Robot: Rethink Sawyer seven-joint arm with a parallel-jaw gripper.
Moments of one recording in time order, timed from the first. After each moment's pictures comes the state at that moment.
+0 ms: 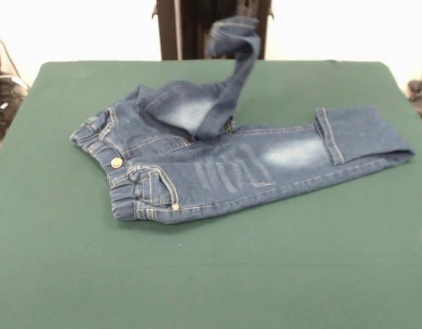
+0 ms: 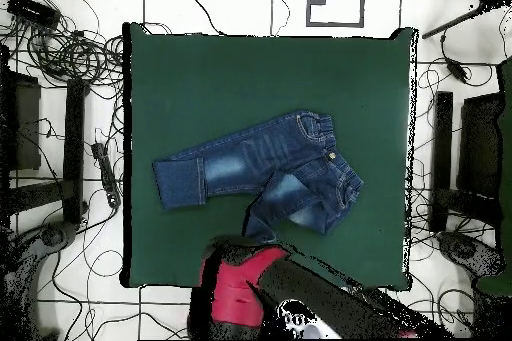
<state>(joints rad) -0.65 -0.98 1.19 2.45 -1.26 0.77 -2.73</state>
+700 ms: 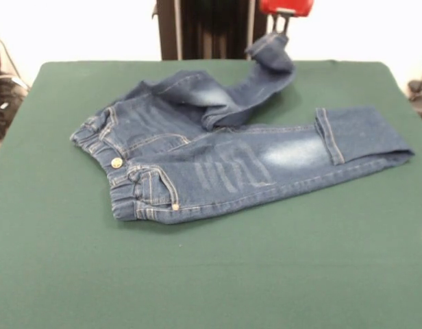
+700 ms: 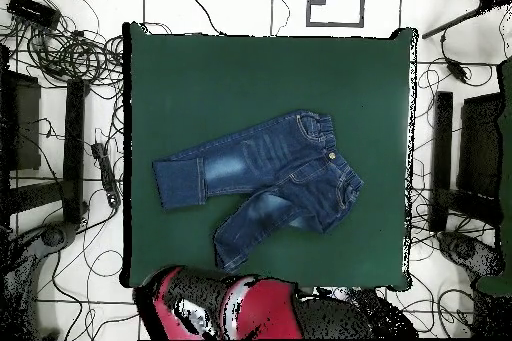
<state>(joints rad) -0.19 -0.70 0.91 2.45 -1.58 0.77 -2.34</state>
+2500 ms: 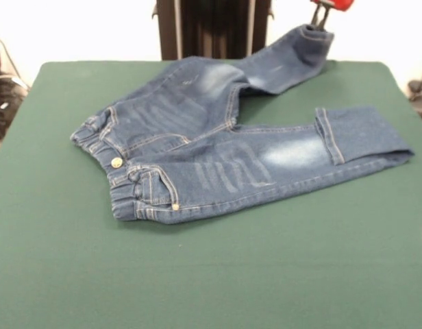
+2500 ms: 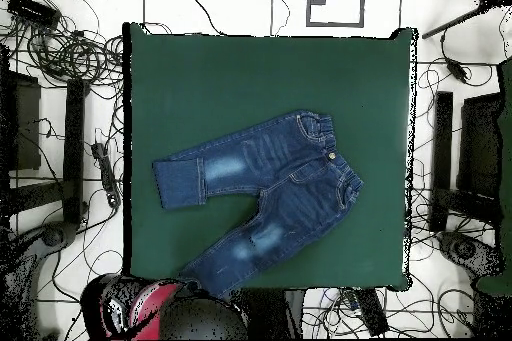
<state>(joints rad) 0.07 -0.64 0.80 2.29 -1.27 0.77 -2.08</state>
